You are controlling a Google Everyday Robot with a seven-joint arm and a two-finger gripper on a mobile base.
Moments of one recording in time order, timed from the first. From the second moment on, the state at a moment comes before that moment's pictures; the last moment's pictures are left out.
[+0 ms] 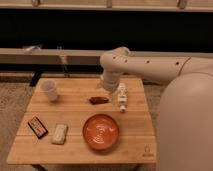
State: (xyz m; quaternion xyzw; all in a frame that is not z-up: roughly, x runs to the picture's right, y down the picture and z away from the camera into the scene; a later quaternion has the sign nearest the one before) arm 0.003 0.037 0.771 -0.26 -0.20 -0.35 0.88
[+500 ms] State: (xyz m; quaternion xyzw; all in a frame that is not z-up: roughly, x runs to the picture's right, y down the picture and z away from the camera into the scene) arm -0.002 0.037 0.808 -0.24 -0.15 -0.36 0.89
